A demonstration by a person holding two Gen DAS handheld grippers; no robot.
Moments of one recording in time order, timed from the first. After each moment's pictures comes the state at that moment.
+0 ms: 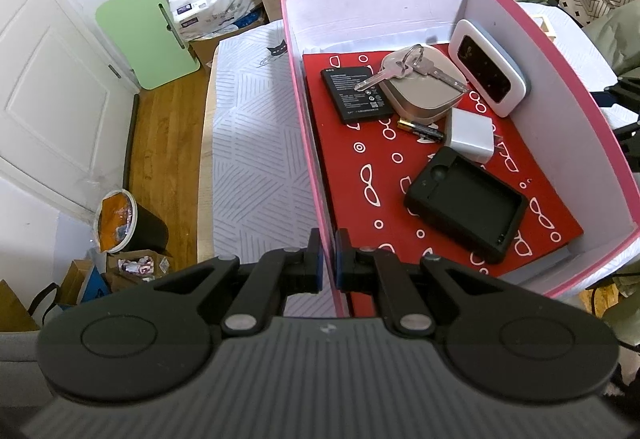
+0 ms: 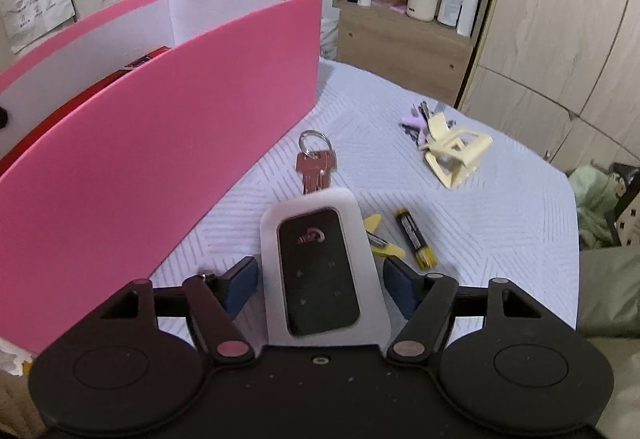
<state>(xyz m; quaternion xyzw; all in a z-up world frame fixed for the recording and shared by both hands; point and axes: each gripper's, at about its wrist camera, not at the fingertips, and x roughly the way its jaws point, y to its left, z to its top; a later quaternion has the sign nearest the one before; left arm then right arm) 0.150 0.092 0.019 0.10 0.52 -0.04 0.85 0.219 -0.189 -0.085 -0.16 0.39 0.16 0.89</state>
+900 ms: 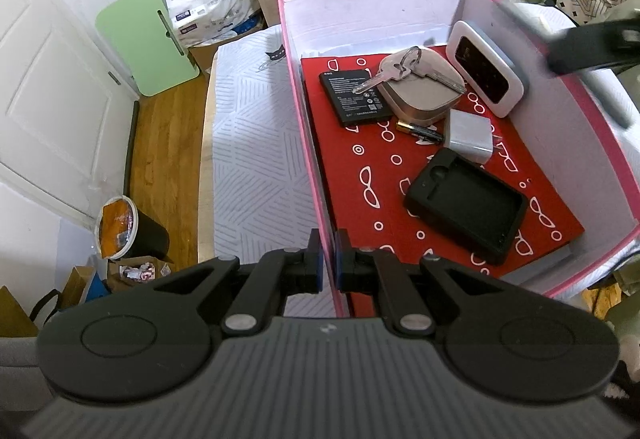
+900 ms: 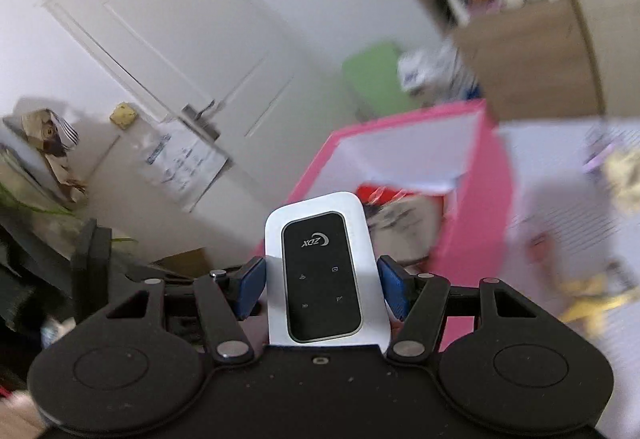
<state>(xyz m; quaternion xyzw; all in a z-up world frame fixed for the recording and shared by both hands) 0.149 0.091 0.019 0.11 0.51 -0.04 0.85 0.248 -0.146 -0.016 0.20 0.41 0.38 0.81</state>
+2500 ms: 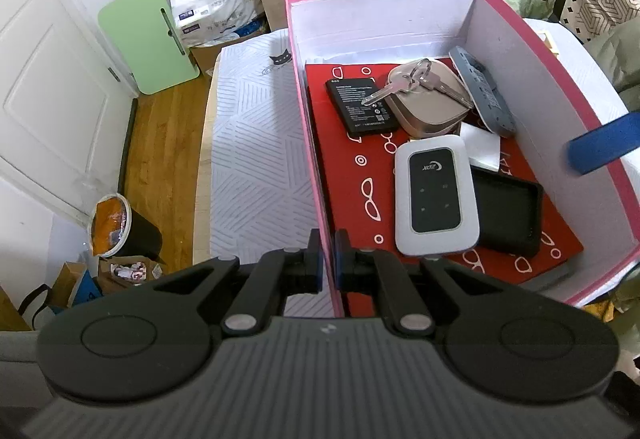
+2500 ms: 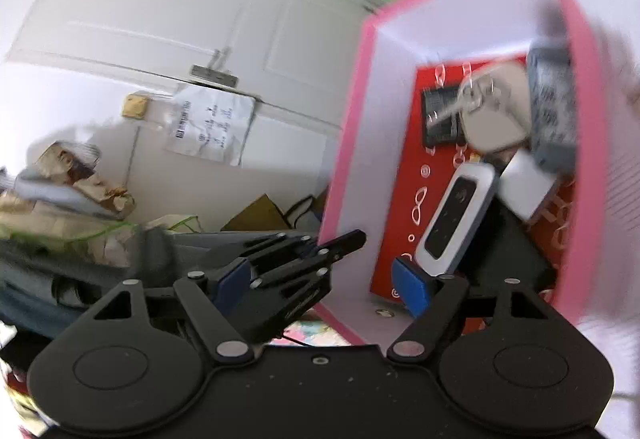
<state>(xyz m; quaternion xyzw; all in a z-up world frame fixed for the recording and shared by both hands) 0.154 0.098 0.014 0.09 0.51 -0.04 0.86 0.223 -0.121 -0.004 0.28 0.51 0.39 0.72</state>
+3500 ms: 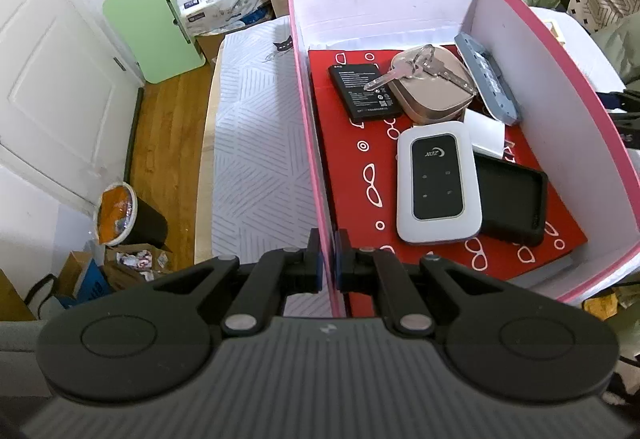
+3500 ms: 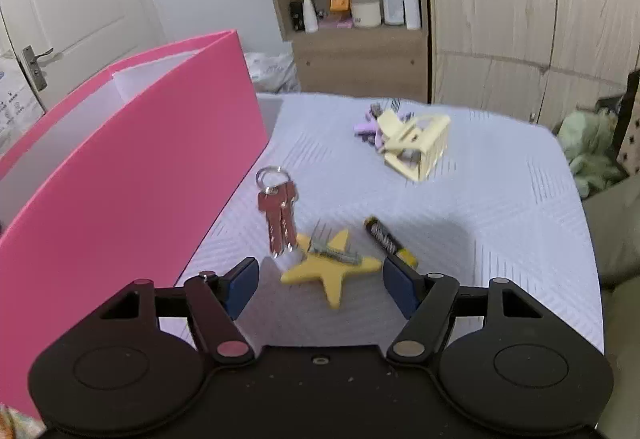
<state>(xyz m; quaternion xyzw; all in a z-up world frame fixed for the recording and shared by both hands) 0.152 0.095 0.012 0.09 0.52 -0.03 0.85 0.237 -0.218 -0.089 -0.03 0.35 0.11 0.93</state>
